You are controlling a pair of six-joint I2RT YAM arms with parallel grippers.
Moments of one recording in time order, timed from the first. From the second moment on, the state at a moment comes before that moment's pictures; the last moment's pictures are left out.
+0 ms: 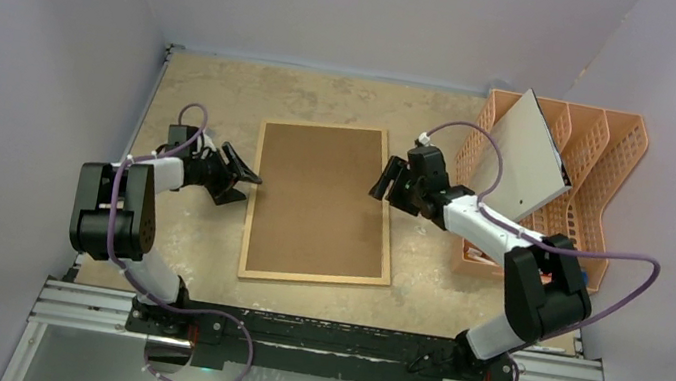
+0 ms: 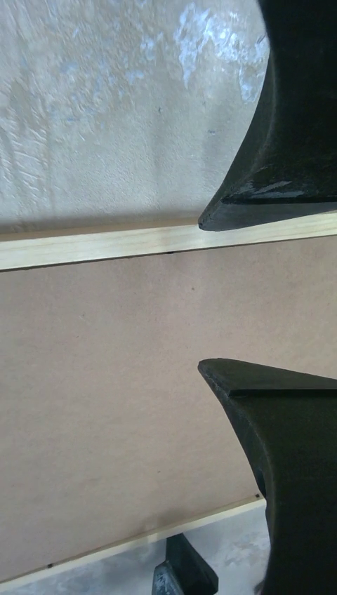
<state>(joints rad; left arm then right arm) 0.14 1.64 0.75 -0.12 0.62 -0.69 0.48 1.58 0.92 -0.17 -0.04 0.69</state>
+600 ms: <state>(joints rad) 0.14 1.64 0.76 -0.16 0.61 -0.68 0.48 1.70 1.04 -0.07 -0.13 0.71</state>
